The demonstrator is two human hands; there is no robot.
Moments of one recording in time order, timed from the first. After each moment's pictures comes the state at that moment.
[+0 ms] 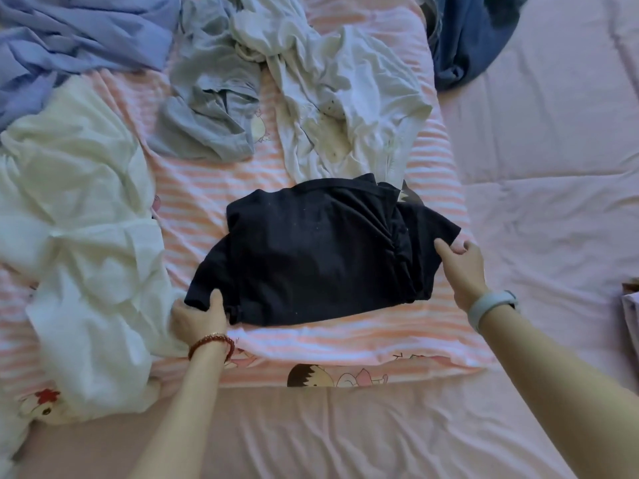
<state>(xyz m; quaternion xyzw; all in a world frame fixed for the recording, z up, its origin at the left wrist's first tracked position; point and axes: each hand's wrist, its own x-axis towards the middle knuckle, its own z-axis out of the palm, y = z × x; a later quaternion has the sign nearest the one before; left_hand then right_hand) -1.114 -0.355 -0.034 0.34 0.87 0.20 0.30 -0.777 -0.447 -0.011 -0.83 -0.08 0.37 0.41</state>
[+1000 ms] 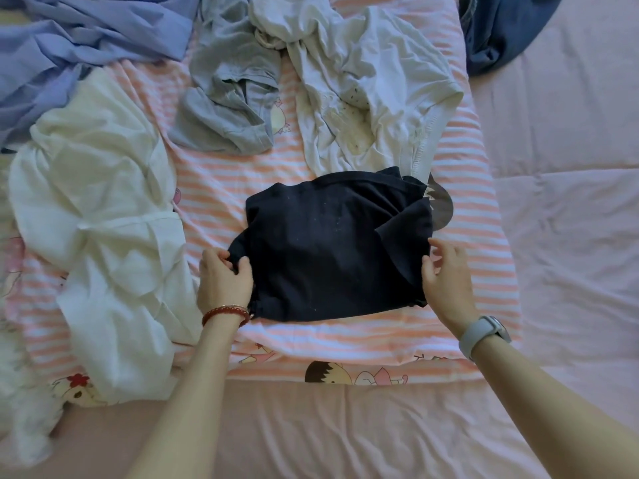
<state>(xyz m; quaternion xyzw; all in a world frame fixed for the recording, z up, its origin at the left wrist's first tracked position) -1.098 -0.325 -0.009 0.55 0.79 0.08 0.25 -0.828 -0.447 -0.027 -0.85 -0.35 0.27 0.29</state>
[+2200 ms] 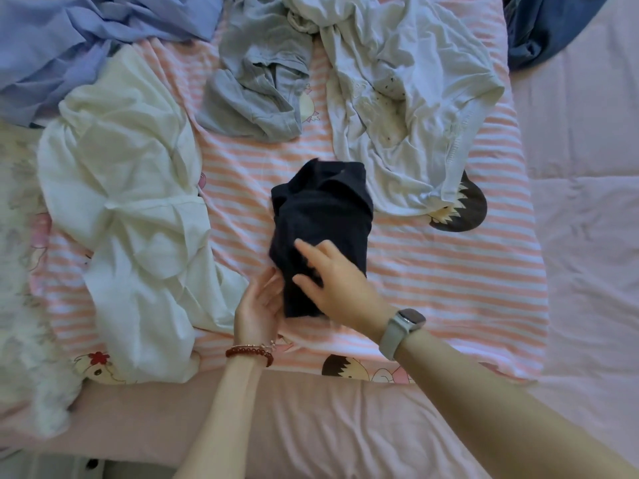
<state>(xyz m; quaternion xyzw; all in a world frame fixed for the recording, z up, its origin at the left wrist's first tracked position) -1.108 -0.378 -0.002 0.16 0.62 0.34 0.69 -0.971 -0.385 0.009 -0.64 -0.64 0.36 0.22</state>
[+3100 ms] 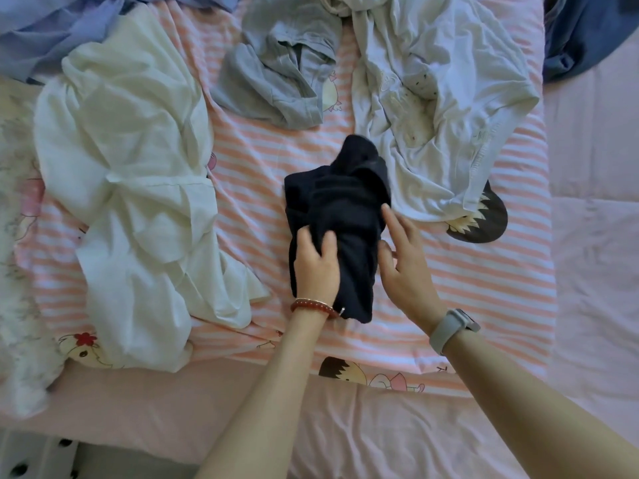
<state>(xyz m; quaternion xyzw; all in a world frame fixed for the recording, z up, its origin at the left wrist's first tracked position) -1.037 -0.346 -0.007 0.45 0.68 0.30 0.49 -0.916 -0.385 -0.024 -0.71 -0.51 0.35 0.35</state>
